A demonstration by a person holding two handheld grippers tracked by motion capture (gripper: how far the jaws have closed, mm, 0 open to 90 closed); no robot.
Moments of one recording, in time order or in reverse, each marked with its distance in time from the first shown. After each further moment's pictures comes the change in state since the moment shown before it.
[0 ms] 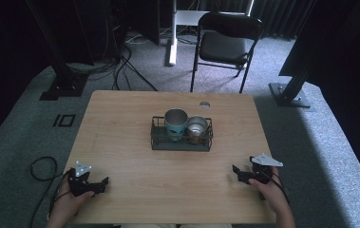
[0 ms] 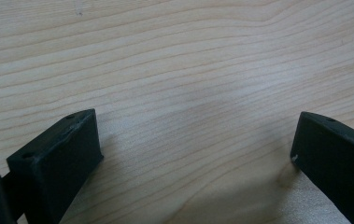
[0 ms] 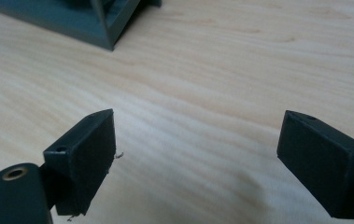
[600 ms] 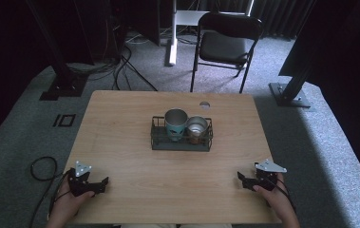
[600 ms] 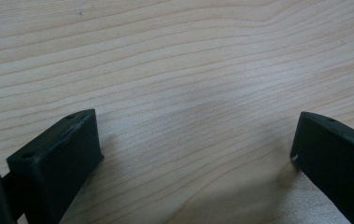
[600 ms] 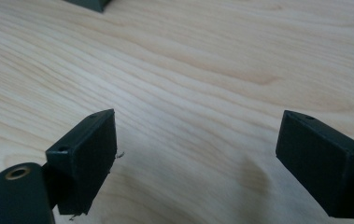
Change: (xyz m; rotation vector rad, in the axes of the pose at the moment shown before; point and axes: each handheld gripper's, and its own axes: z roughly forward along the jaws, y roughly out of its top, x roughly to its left) left arm 0.000 0.000 0.000 0.000 0.000 0.000; right arm -0.002 -0.016 -0.016 0.064 -0.045 -0.029
